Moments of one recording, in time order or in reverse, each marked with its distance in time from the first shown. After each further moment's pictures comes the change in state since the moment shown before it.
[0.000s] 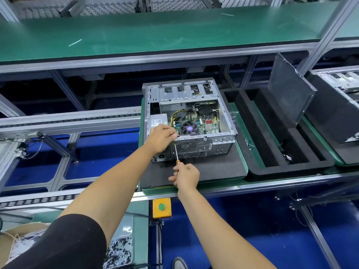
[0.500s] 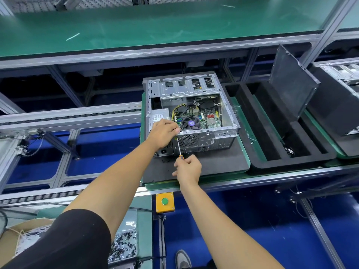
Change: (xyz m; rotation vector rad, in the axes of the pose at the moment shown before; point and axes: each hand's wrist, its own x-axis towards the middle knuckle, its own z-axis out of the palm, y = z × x) left_hand -0.003 0.002 0.000 0.010 0.027 0.008; right_hand -0.003 0.007 0.004 -0.144 0.036 -0.190
